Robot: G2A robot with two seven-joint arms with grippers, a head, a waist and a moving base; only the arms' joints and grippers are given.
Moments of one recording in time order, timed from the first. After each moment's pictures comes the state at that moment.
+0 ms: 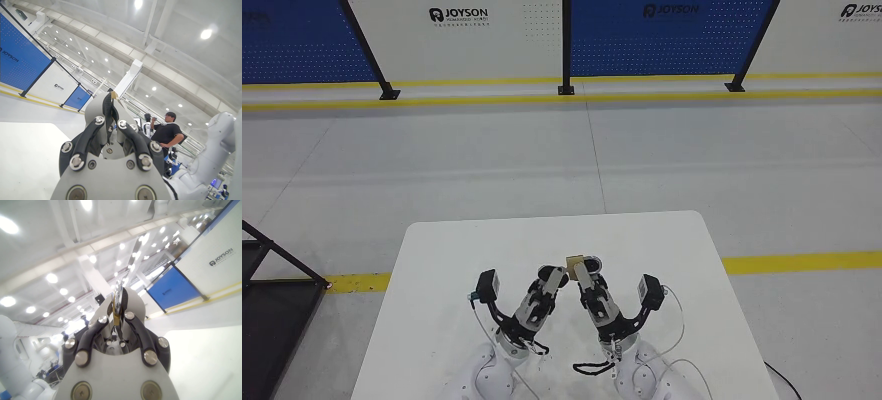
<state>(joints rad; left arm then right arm) 1.66 -1.35 -1.09 -1.49 0.76 -0.91 0.53 -1.58 -1.40 0.95 -1.44 -0.76 -0.81 -0.64</state>
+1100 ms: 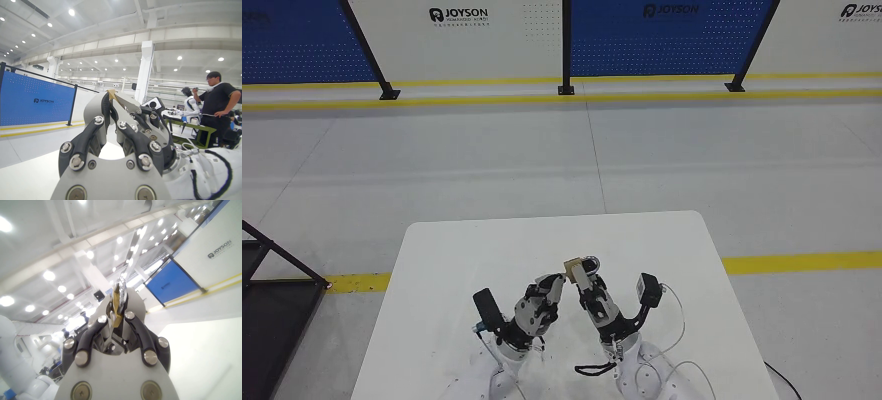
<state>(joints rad) 1.63 -1.35 -1.09 -1.42 1.44 -0.56 1.04 -1.60 -1.39 0.98 -1.48 -0.71 -0.80 -0.52</state>
